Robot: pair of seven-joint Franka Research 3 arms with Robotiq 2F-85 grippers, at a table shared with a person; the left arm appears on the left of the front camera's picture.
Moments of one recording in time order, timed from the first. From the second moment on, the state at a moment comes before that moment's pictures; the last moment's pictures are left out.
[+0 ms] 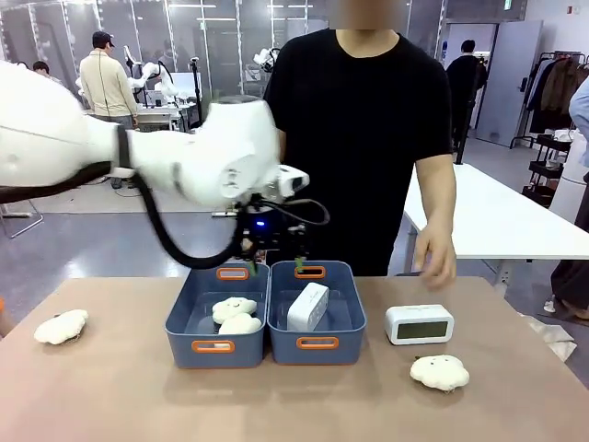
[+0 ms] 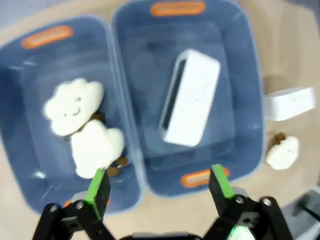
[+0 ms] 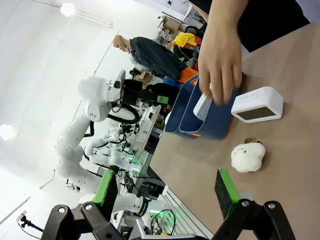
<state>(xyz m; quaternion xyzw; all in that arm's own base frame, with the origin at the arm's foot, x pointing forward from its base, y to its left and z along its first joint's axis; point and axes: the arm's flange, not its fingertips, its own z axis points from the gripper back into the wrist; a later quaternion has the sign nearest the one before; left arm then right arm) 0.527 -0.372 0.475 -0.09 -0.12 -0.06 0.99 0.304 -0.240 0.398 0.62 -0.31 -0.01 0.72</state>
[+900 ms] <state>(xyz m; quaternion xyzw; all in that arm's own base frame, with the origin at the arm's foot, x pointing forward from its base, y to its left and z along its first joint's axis) 0.314 0.177 0.492 -0.37 -0.29 0.28 0.83 0.303 -0.240 0.398 0.62 -0.31 -0.01 0.72</state>
